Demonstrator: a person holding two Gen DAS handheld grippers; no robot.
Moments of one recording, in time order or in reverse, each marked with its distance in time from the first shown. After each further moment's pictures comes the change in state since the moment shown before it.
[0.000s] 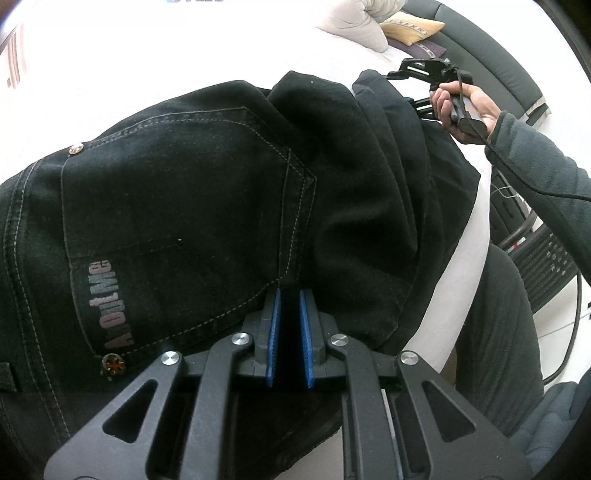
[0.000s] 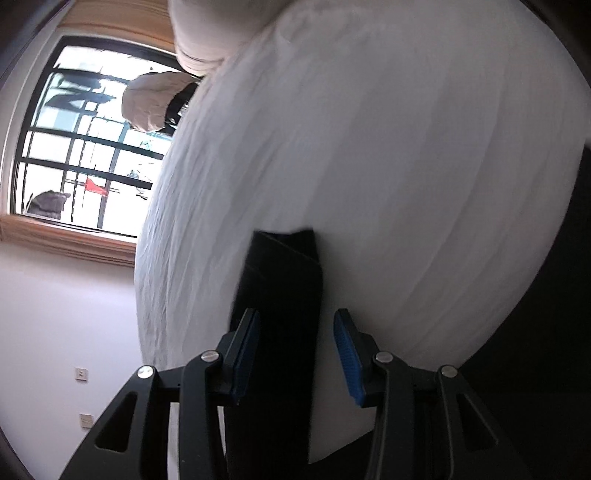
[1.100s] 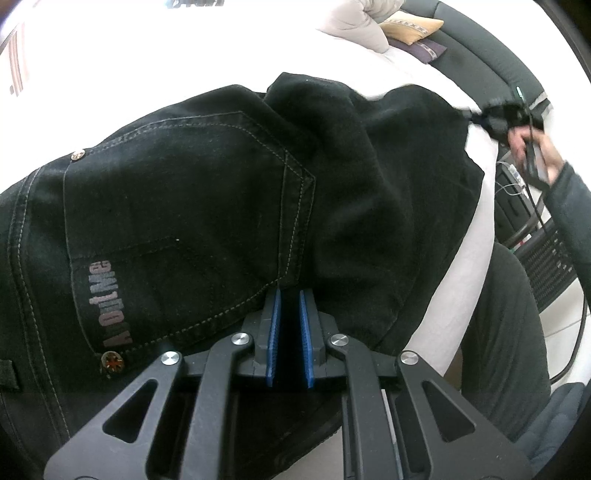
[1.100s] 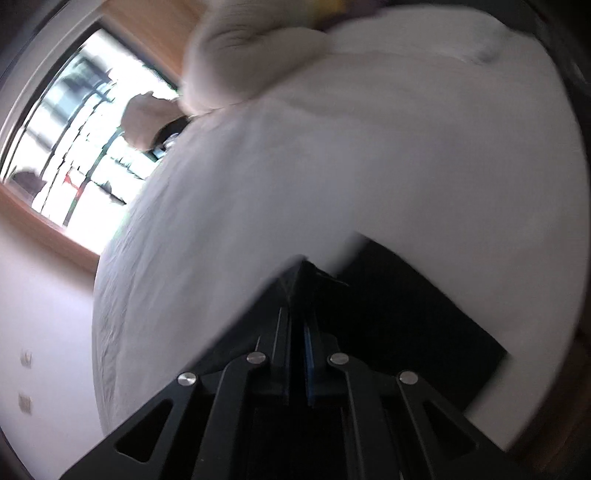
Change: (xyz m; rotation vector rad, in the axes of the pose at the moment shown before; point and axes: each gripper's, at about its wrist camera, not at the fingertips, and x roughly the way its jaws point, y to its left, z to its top) left arm 0.001 -0.005 -0.002 0.017 -0.013 0.032; right arm -0.153 -0.039 -0.021 -0.128 -0.243 -0.219
